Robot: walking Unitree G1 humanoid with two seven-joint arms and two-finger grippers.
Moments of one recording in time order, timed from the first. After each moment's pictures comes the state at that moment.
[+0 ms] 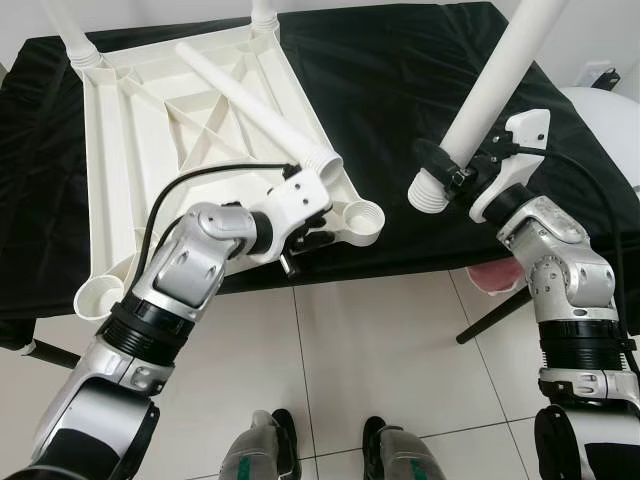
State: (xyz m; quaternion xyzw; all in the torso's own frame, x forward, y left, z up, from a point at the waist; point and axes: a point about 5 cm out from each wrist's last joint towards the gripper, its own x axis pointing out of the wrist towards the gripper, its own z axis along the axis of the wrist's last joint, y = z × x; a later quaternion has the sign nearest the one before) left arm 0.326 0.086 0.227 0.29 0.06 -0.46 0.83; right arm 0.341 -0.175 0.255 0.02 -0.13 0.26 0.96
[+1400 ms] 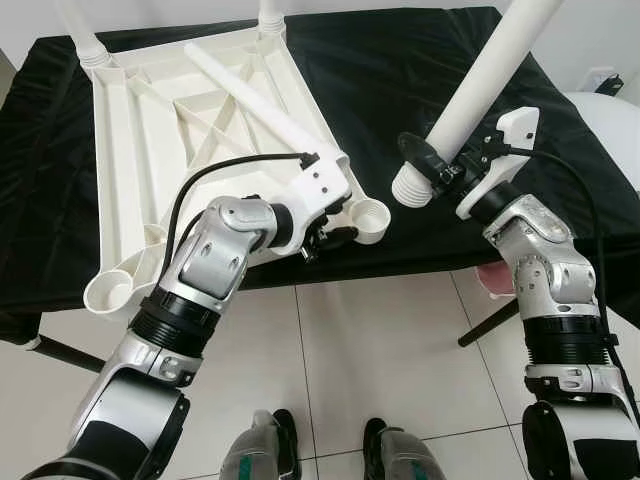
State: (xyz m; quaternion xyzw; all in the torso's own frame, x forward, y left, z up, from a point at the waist) left arm 0.334 0.067 0.226 0.27 0.05 -0.47 0.84; right arm 0.344 -0.162 0.255 0.04 -0.16 0.30 0.94
